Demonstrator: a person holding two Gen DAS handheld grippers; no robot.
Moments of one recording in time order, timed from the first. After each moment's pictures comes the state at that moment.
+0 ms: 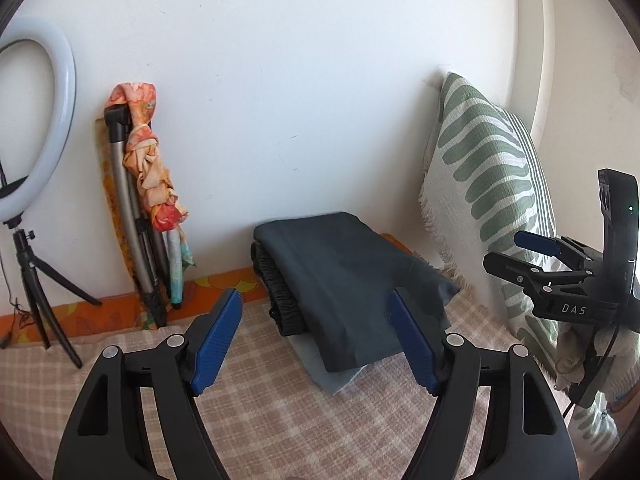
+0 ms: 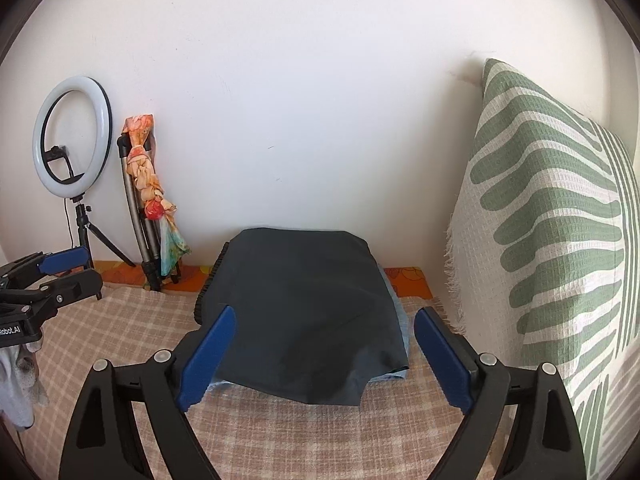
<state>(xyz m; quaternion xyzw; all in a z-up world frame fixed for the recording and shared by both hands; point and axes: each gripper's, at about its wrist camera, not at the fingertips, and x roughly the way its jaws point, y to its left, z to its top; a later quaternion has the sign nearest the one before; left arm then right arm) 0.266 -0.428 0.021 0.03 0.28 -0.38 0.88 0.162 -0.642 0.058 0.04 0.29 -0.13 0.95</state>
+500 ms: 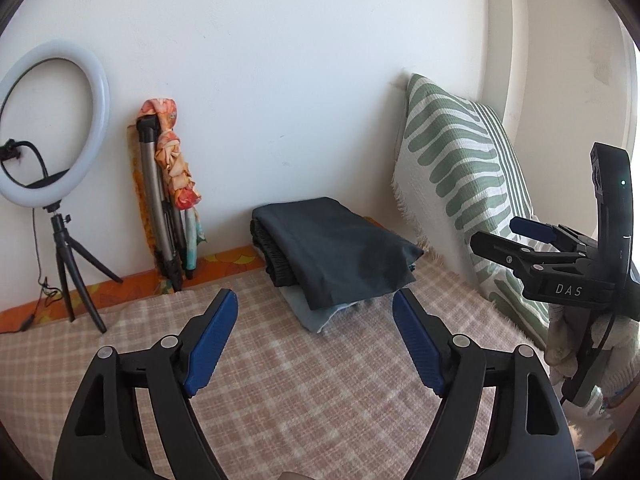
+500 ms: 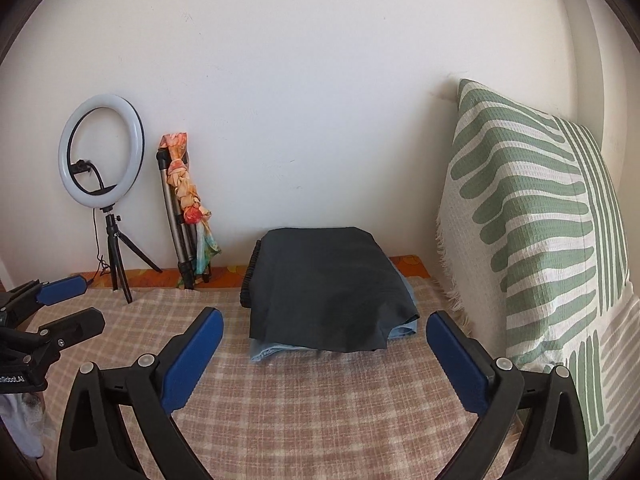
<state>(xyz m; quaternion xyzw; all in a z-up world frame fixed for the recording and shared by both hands) 0.180 -0.372 0.037 0.05 0.27 -0.39 0.88 0.082 -0.573 0.082 0.06 0.26 -0.15 0.95</state>
